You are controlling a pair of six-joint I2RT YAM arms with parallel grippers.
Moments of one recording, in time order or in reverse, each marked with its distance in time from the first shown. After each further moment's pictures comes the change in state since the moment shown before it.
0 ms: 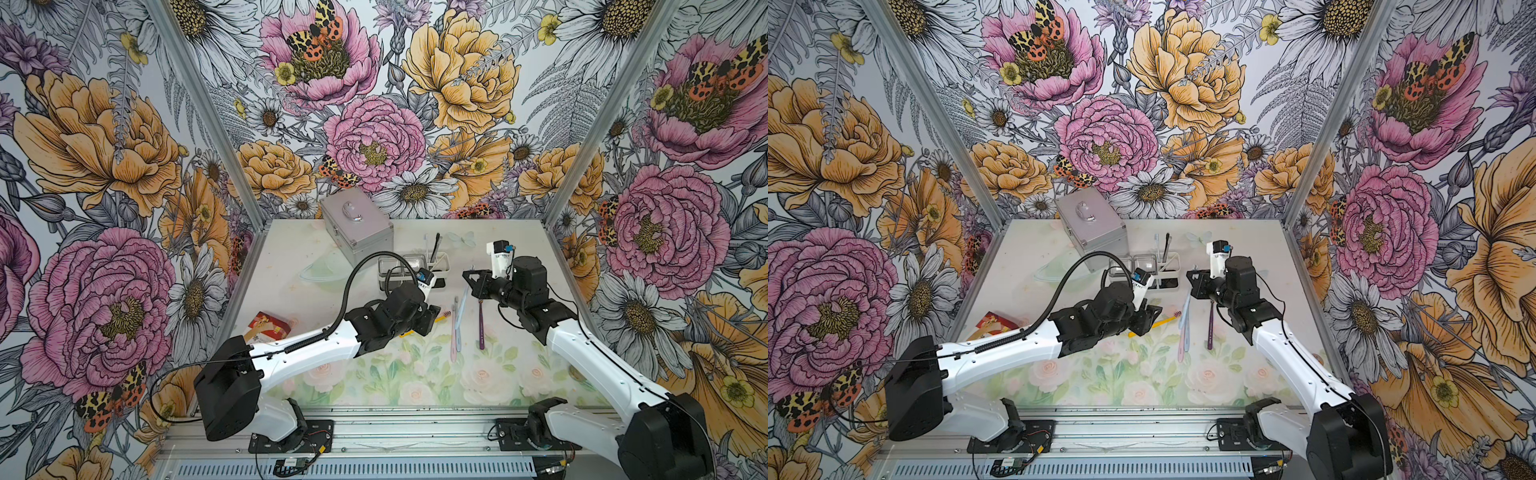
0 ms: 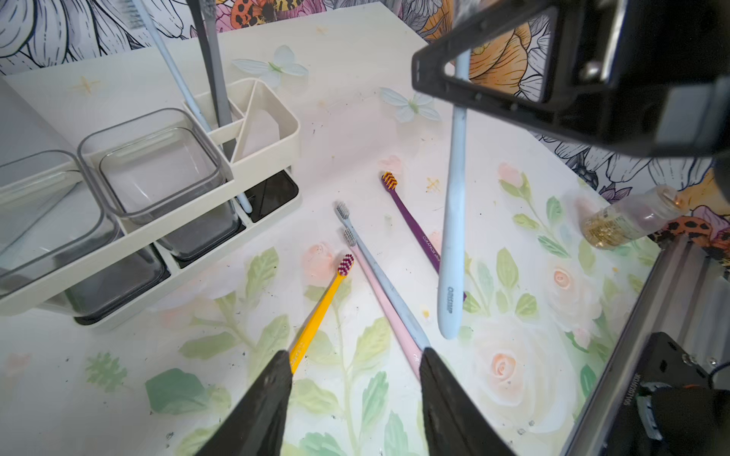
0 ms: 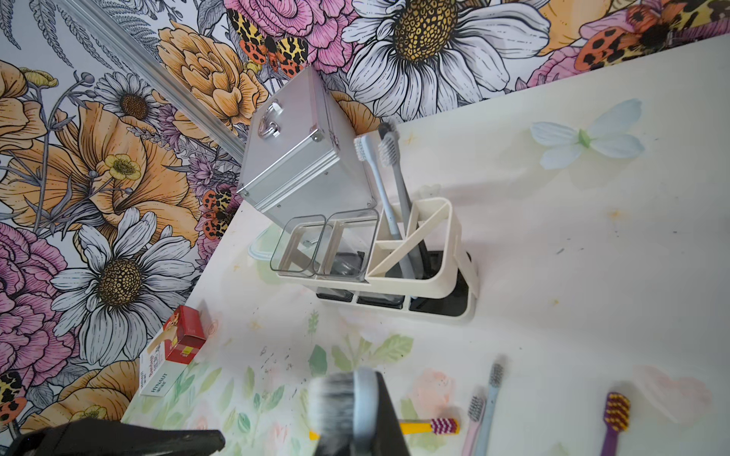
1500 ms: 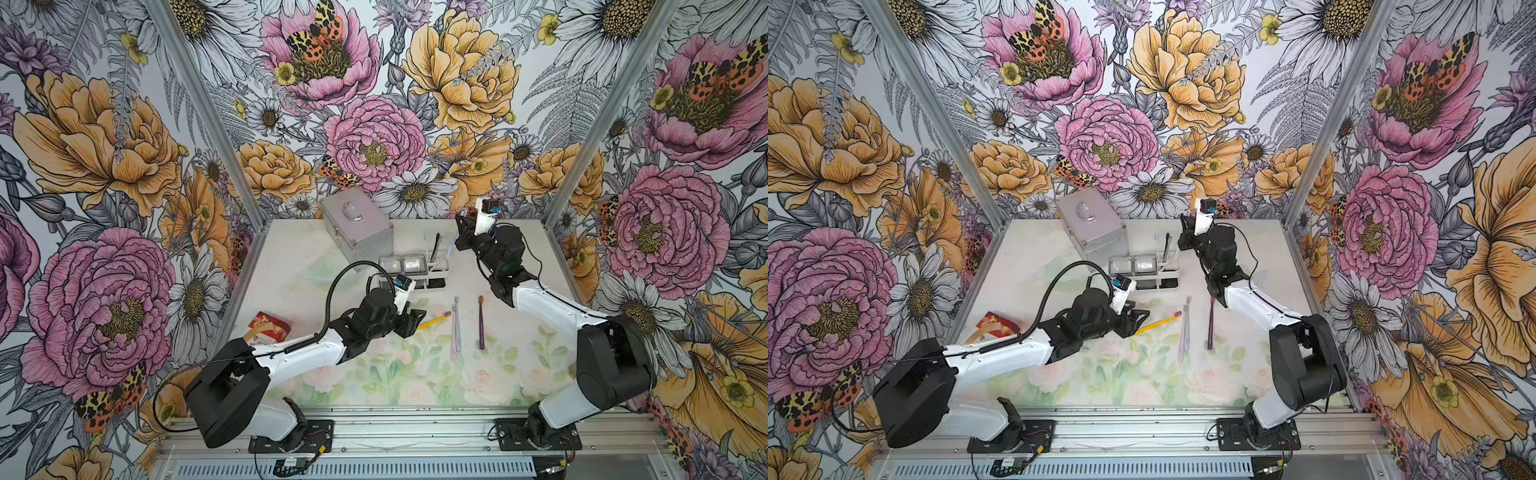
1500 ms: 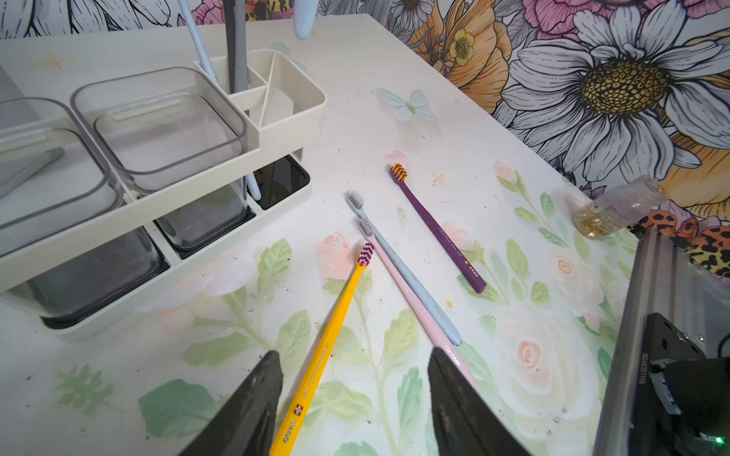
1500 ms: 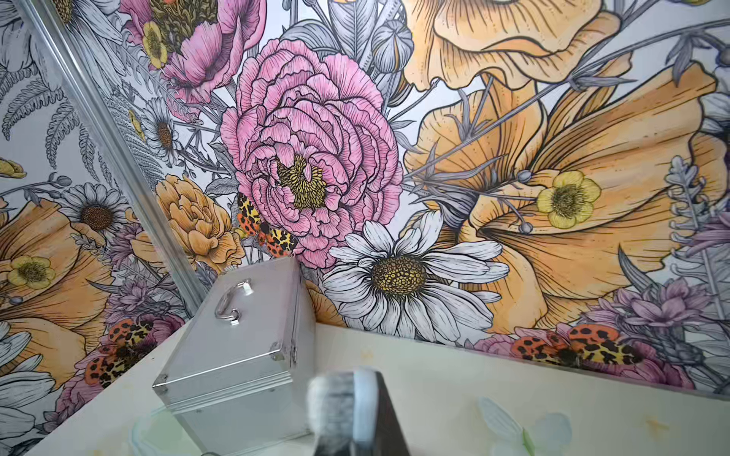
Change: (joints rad) left arm 0.150 -0.019 -0.257 0.333 0.220 0.058; right arm 0.035 0.425 0.230 0.670 0.261 -0.238
